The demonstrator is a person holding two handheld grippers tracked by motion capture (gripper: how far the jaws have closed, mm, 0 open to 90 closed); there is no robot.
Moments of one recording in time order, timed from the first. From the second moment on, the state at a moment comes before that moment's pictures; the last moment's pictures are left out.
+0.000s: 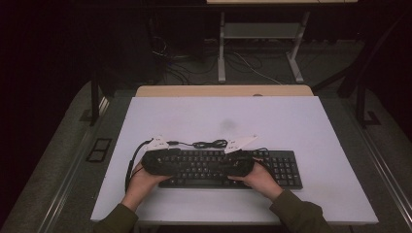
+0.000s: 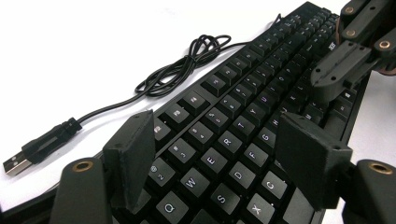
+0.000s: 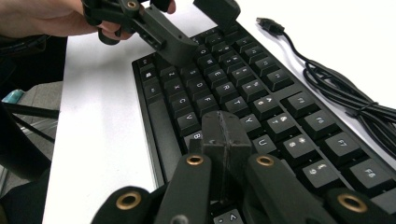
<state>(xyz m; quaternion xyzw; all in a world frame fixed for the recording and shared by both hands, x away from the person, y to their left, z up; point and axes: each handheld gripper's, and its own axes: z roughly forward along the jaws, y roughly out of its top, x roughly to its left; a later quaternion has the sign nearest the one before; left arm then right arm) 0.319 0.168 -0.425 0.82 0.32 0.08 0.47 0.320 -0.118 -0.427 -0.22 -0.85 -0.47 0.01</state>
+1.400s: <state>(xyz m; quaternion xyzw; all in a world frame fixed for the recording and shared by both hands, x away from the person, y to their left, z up) 0.319 0.167 -0.424 0.82 0.32 0.09 0.47 0.319 -0.111 -0.436 -0.22 -0.87 -0.44 0.02</state>
